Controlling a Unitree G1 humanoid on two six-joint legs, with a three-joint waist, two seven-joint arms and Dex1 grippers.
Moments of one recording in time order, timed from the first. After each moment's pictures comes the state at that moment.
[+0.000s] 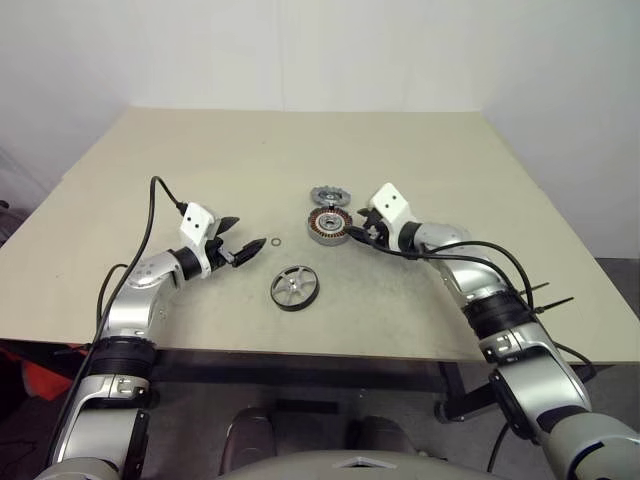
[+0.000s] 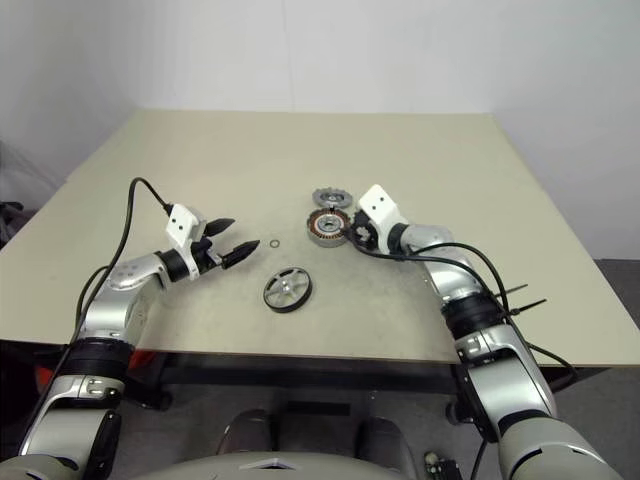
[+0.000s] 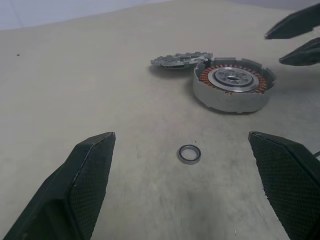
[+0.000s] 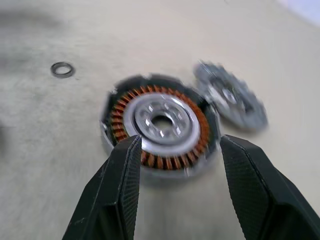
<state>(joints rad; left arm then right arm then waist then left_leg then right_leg) -0.38 0.43 0.07 0.32 -0.27 0.15 -0.82 -0.69 -0.42 0.29 0.44 0.05 0.21 0.69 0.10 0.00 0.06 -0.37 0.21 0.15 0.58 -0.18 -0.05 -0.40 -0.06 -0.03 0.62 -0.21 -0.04</state>
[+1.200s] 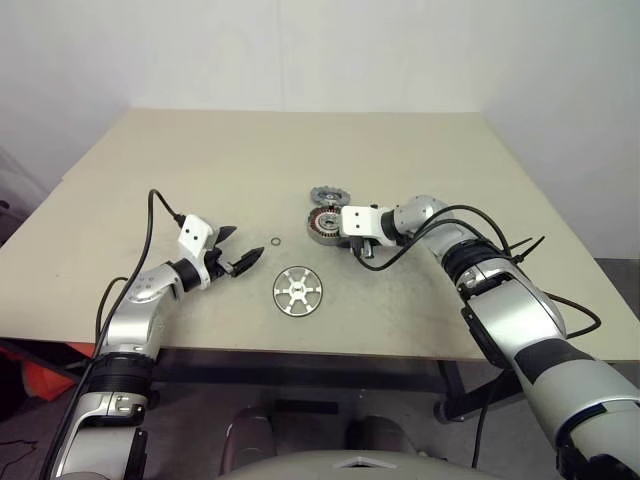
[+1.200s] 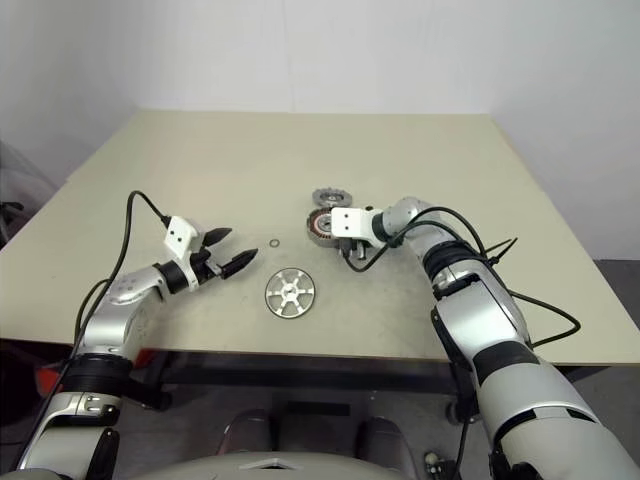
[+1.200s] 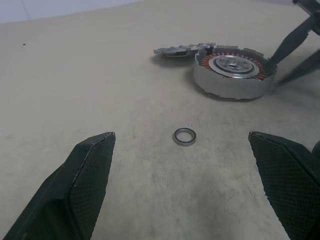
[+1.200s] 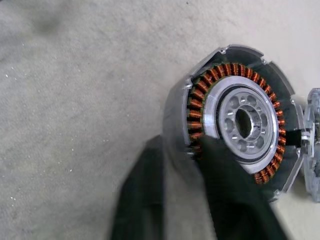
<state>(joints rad) -0.30 0.42 0.08 0.26 -0.27 0.13 -0.78 -1.06 -0.35 0.43 1.17 -0.35 -0.41 0.98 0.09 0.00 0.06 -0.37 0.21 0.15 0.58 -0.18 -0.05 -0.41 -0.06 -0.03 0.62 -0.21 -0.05</state>
